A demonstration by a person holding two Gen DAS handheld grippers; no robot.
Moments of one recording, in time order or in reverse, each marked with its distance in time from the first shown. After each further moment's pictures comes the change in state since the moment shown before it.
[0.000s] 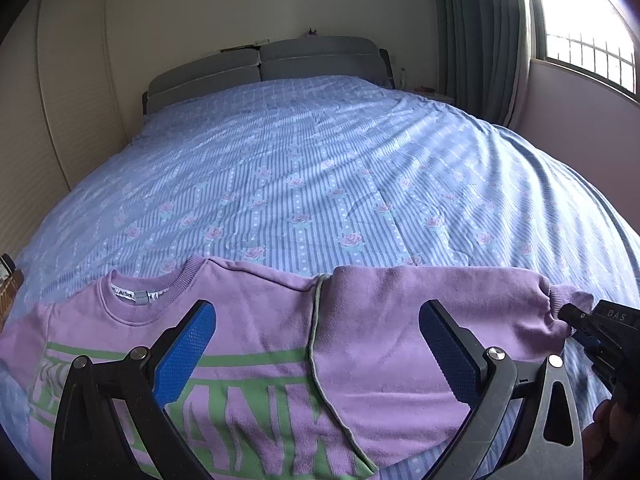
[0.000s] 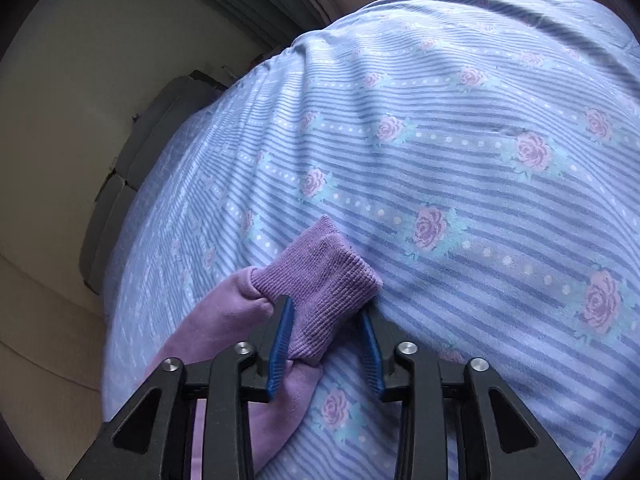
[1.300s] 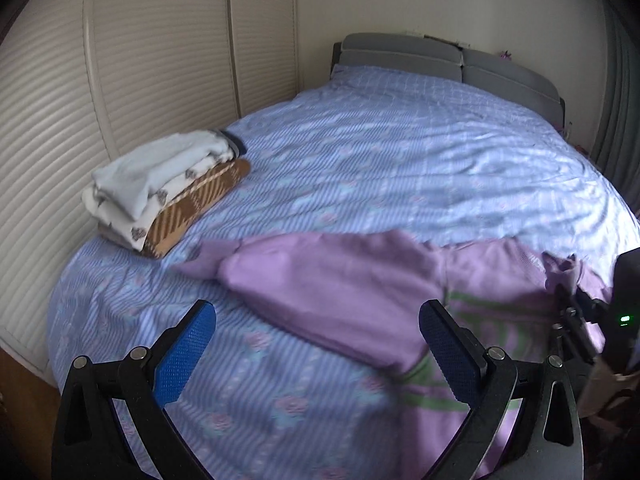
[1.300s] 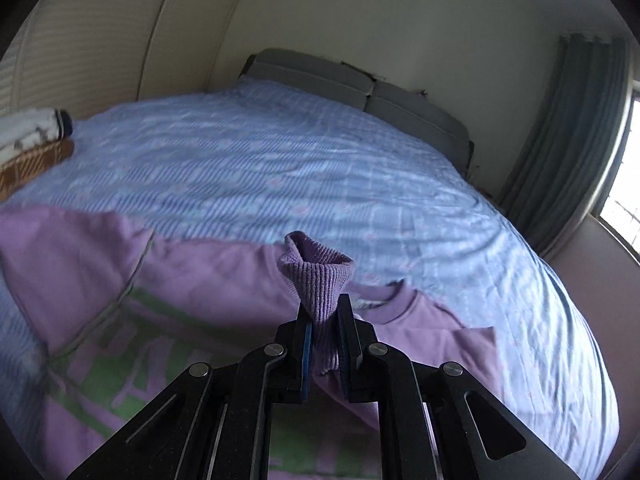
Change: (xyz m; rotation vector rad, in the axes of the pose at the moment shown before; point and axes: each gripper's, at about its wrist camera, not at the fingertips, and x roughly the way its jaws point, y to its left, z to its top) left arm -0.110 0.419 -0.119 -0.401 0.086 0.370; right arm -0.021 0.357 -0.419 -1.382 -0.135 -0.039
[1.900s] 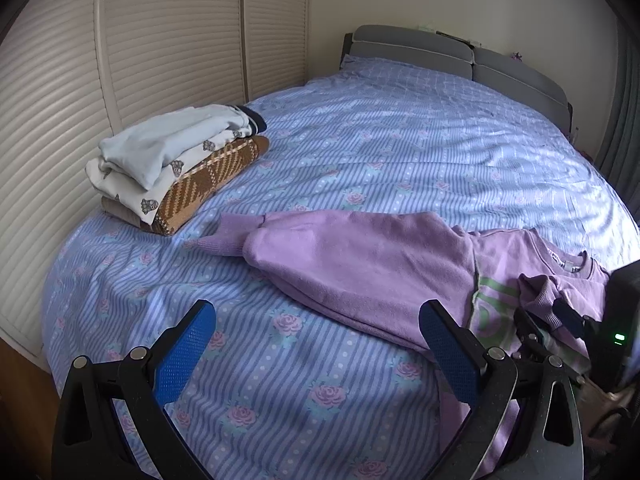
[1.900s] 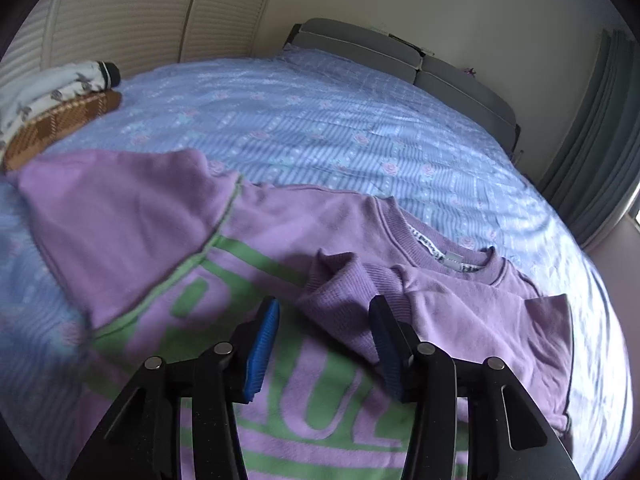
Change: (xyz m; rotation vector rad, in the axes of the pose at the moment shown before) left arm 0.010 0.028 -0.012 -0.038 0.021 -0.016; right arm -0.004 0.050 -0.014 0.008 0.061 0.185
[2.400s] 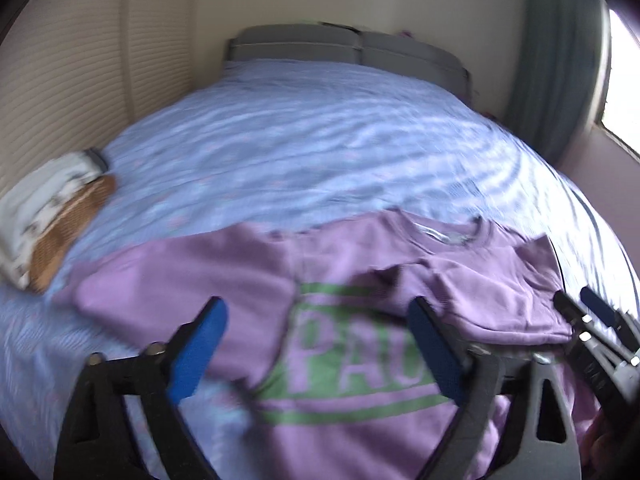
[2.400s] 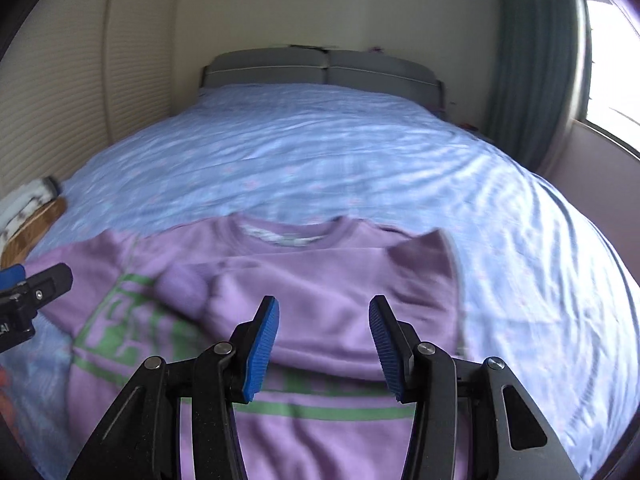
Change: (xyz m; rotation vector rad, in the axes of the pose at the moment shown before) left arm 0.007 -0.125 0.006 0.242 0.010 -0.337; right arm -0.065 -0.151 -0.045 0.352 -0.041 -0.150
